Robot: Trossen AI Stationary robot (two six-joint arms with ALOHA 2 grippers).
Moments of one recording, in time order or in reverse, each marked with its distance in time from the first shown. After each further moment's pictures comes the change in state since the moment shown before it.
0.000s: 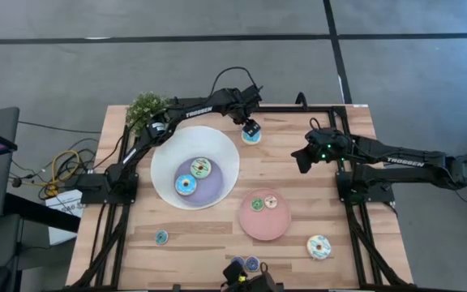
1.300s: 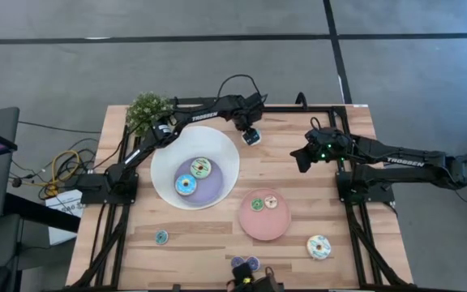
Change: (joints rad) left arm -0.018 0.080 0.016 0.032 0.054 0.218; right arm 0.004 0.000 0.000 0.027 -0.001 0.016
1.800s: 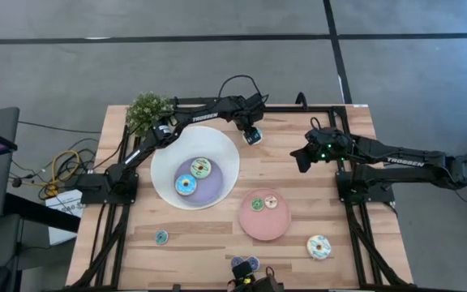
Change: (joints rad) left arm -0.005 0.000 -0.001 0.027 -0.045 0.004; right arm 0.000 0.000 0.000 0.000 0.000 -0.001
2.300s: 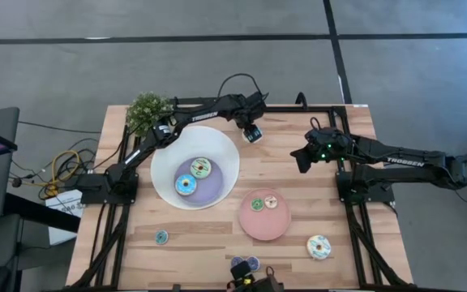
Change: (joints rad) left arm -0.001 0.000 0.036 -0.036 -0.032 -0.047; right arm 0.000 0.000 0.000 -0.002 0.000 -0.020
